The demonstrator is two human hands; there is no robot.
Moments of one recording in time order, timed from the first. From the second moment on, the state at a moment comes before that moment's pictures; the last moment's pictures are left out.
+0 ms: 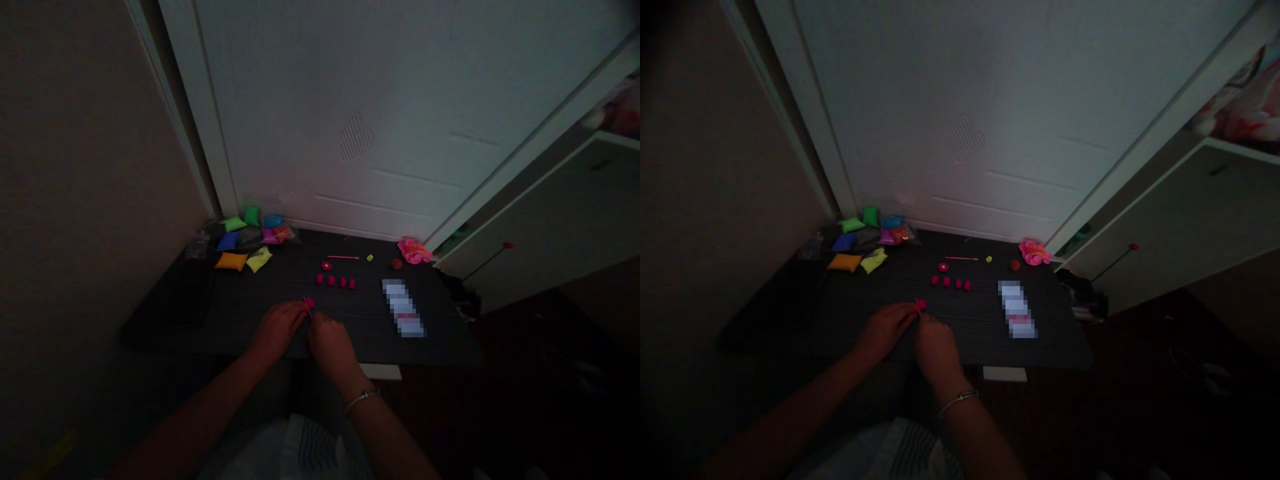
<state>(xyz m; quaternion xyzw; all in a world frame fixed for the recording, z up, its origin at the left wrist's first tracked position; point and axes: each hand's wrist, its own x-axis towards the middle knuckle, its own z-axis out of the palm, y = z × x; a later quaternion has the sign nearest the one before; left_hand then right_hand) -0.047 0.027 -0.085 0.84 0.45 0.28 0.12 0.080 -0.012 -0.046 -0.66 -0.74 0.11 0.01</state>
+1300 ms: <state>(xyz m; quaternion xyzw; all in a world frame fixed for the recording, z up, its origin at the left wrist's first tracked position) -0.046 0.029 -0.076 0.83 0.48 0.25 0.10 0.073 -0.035 -0.055 -0.76 -0.64 0.10 0.08</state>
